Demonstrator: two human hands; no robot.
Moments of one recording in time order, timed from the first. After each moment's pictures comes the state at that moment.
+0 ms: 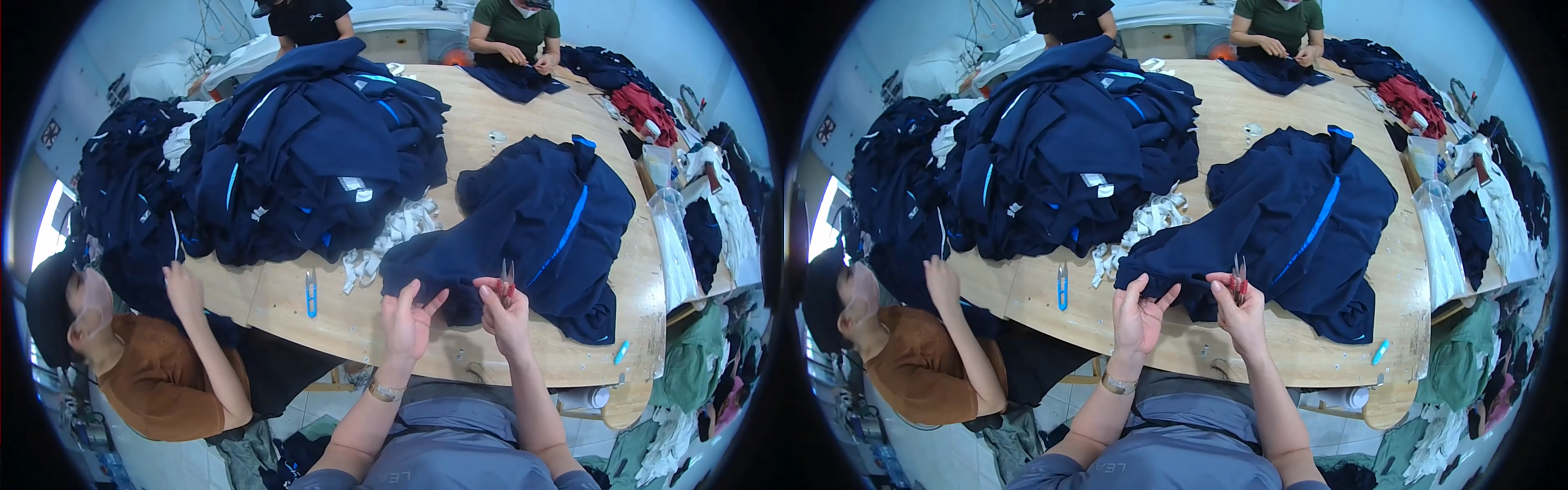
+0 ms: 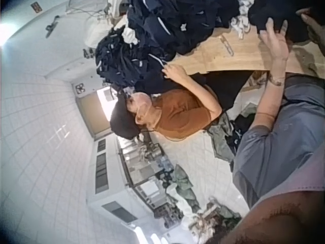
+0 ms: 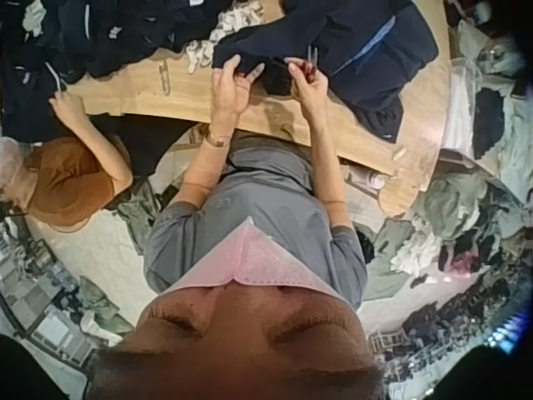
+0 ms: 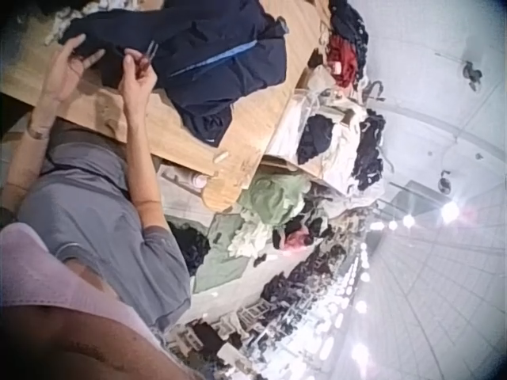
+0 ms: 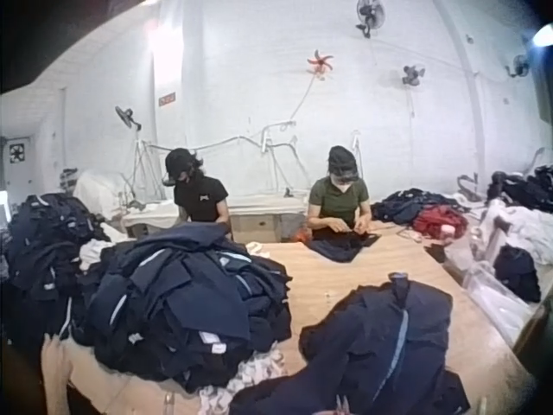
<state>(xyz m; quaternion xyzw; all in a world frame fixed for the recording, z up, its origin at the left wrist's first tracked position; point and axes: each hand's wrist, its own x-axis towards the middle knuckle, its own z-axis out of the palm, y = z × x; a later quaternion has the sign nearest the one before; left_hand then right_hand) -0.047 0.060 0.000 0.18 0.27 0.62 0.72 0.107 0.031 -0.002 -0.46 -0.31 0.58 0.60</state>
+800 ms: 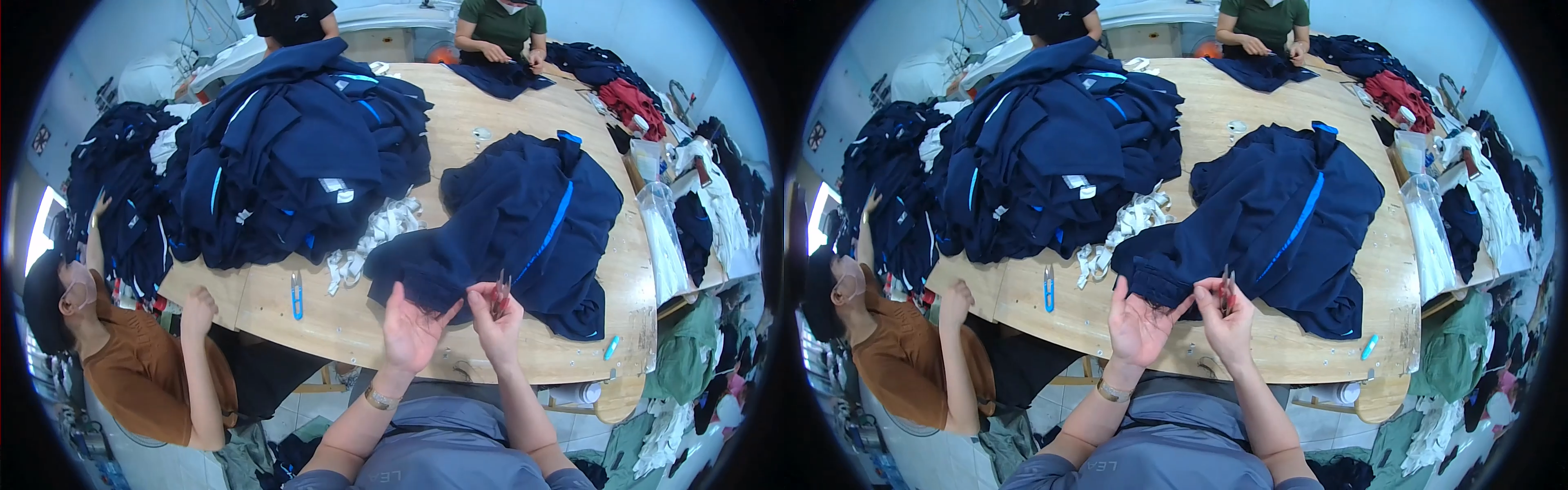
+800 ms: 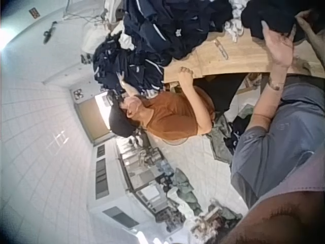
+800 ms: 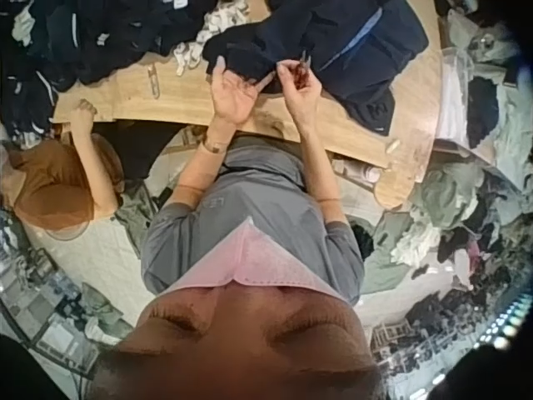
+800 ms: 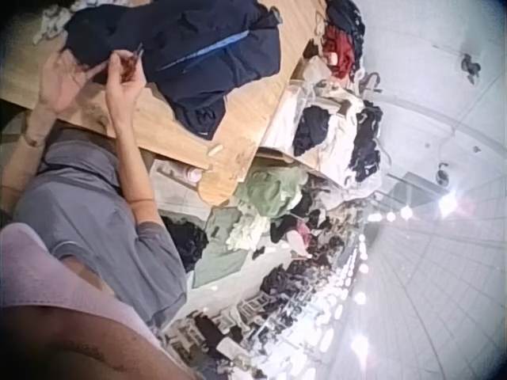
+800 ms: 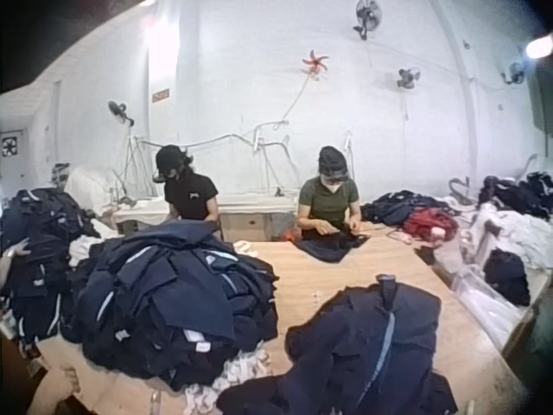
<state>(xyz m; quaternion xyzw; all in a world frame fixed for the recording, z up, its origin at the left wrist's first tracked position) -0.027 0.045 0.018 0.14 0.18 0.51 0.83 0.101 0.019 0.008 -0.50 -0.39 0.41 0.66</state>
